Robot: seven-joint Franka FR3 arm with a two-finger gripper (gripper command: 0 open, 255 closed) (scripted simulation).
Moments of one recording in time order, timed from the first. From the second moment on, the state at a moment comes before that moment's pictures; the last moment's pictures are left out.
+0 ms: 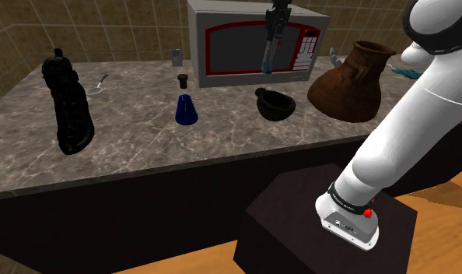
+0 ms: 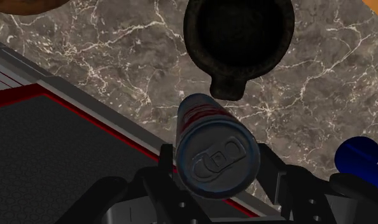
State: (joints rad) arm -0.06 -0.07 -0.21 -1.57 -0.02 1.51 -0.31
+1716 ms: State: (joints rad) arm -0.03 -0.45 -0.14 -2.10 -0.07 1.66 -0.20
